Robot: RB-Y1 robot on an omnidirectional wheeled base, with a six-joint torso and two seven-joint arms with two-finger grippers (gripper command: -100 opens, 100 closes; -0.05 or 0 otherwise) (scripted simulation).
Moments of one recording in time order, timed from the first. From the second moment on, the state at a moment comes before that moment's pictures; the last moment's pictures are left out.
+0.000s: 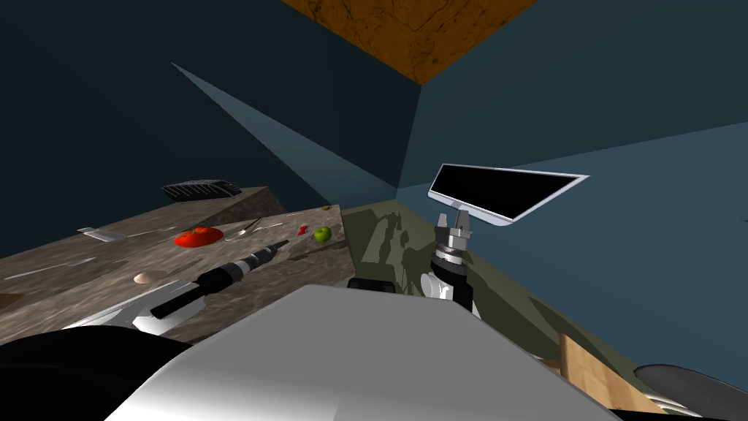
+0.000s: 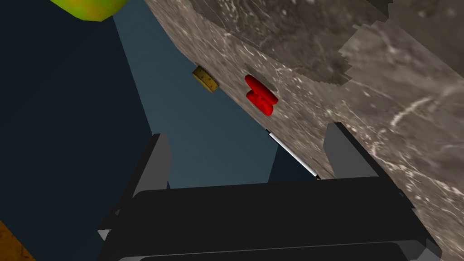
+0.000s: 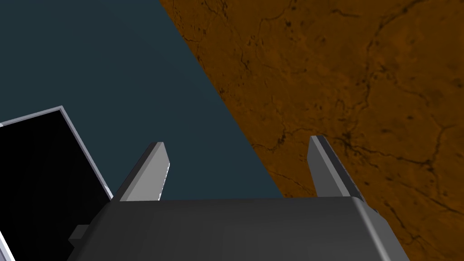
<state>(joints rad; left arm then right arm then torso) 0.55 1.08 0.06 -1.17 -0.18 -0.67 0.53 0.51 0.01 0.05 -2.27 -0.05 -0.60 0.16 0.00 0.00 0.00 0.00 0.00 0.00</state>
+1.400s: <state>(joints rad) 0.61 1.17 0.04 -1.10 -0.19 -0.68 0.52 0.51 0.01 0.05 -2.27 -0.05 -0.60 0.16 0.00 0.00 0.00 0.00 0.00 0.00</state>
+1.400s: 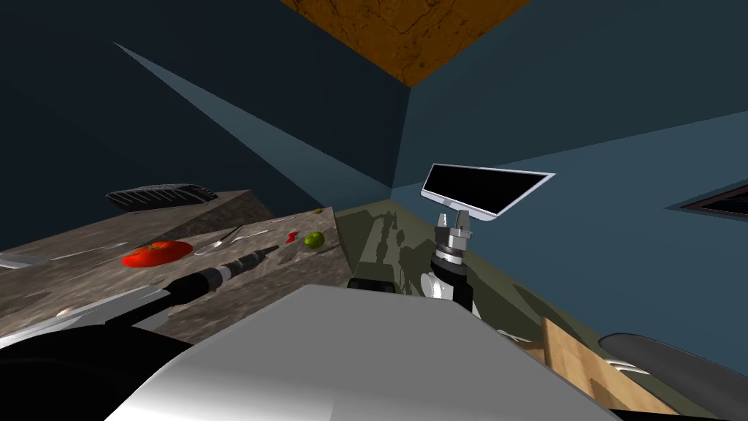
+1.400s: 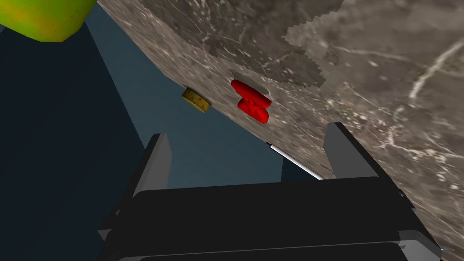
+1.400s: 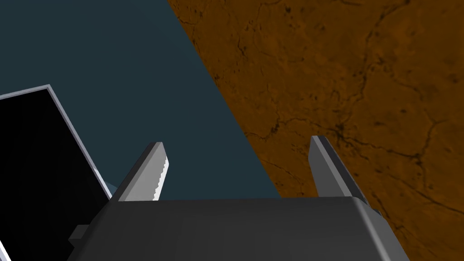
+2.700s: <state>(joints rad) 0.79 1.38 -0.03 -1.01 -0.21 -0.70 0.52 0.51 0.01 0.05 -2.27 -0.05 -0.60 0.16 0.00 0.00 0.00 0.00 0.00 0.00</state>
